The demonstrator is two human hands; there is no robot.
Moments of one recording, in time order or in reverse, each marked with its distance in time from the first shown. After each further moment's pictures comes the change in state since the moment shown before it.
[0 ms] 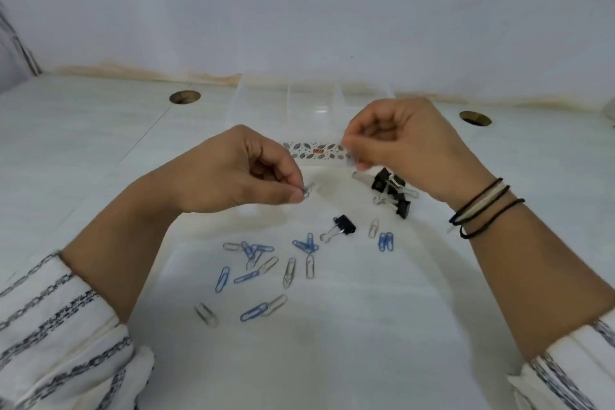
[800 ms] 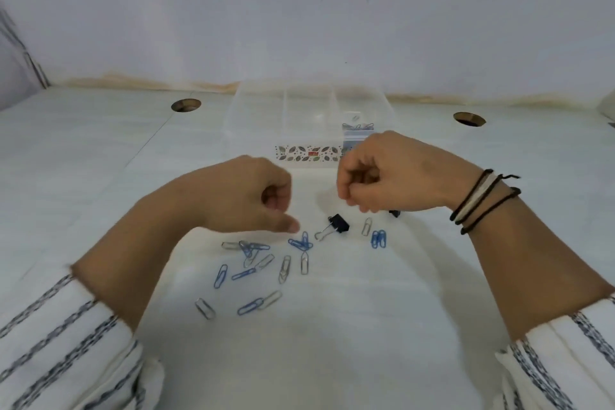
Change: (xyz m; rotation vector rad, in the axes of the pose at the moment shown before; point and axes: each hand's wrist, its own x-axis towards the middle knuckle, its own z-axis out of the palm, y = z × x) left_hand 0.001 0.020 0.018 0.594 -0.129 -0.218; right_hand -0.012 -0.014 -0.008 -0.436 -0.450 0.047
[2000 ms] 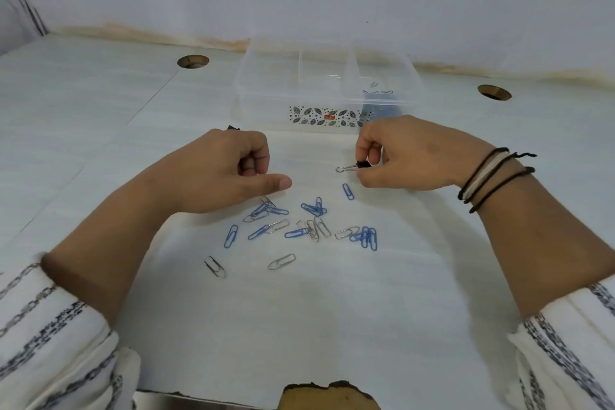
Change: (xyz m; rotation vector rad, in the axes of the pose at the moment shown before) left_hand -0.020 -0.044 0.035 -0.256 0.261 -0.060; right_hand 0.017 0.017 0.024 -0.293 -0.011 0.075
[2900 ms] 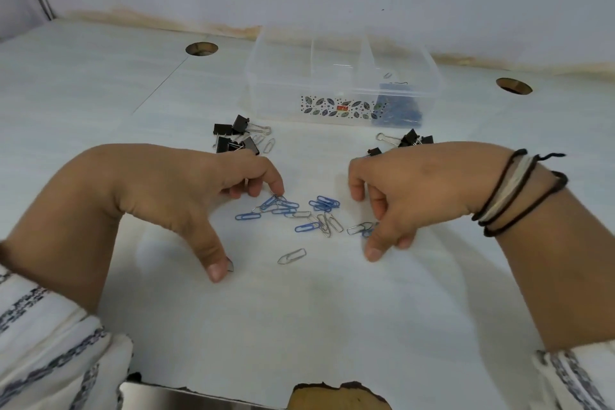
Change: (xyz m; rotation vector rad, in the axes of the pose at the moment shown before) left_hand -0.037 -0.046 -0.012 -0.028 -0.465 -0.039; right_hand -0.020 -0.040 0.003 -0.013 -0.490 0.048
